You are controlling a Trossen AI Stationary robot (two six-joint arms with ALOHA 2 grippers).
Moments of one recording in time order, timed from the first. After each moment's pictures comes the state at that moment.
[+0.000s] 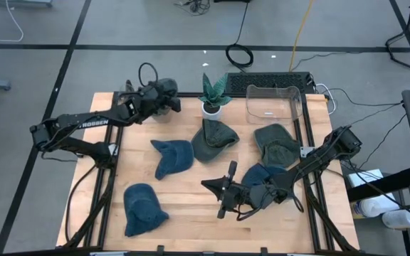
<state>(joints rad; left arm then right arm) 0.51 1.24 0.76 0.13 -0.40 -0.36 0.55 1.69 1.11 0.55 0.81 -0.48</state>
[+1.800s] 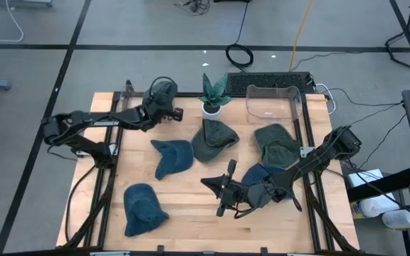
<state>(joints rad) 0.43 1.35 0.76 -0.06 -0.60 -0.50 0.54 1.69 1.11 0.52 0.81 -0.45</state>
